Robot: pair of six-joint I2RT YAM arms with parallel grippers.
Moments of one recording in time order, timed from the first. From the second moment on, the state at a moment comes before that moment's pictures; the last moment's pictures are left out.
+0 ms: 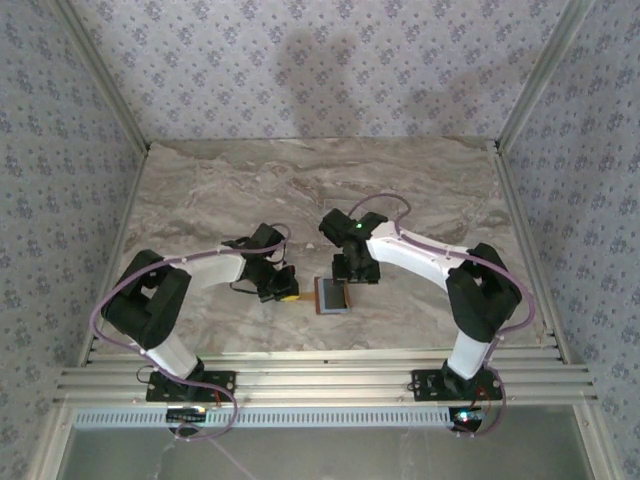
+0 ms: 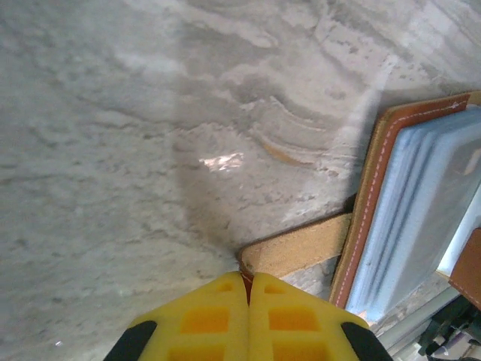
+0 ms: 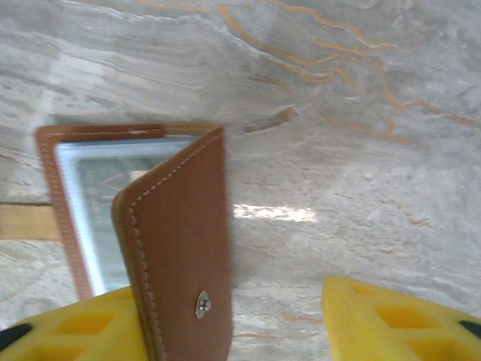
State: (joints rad) left arm -0.59 1.63 0.81 -0.44 0.47 -0.74; right arm 0.78 1.72 1.26 -1.00 0.02 0.72
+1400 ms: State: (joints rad) left arm -0.65 1.45 1.07 -0.86 0.15 -0.68; right arm 0.71 1.53 0.96 -0.61 -0.27 0.76
